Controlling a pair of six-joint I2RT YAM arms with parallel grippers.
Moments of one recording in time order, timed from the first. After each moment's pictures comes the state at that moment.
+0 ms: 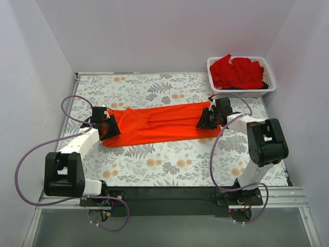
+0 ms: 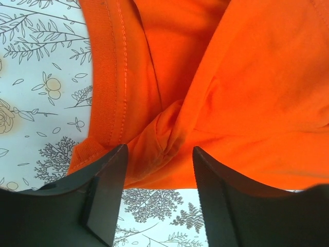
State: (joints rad) left arm -0.05 1.35 0.74 -0.36 -0.03 -0.39; right arm 0.24 1.72 0.91 -0.10 -0.36 0.34
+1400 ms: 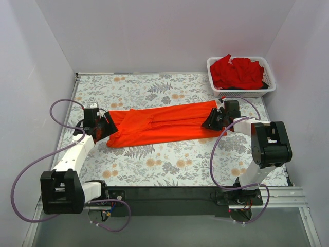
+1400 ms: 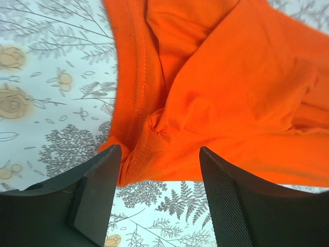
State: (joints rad) left arm 0.02 1.17 0.72 -0.39 0.04 -0.46; right arm 0.12 1.69 0.81 0.02 -0.41 0.46
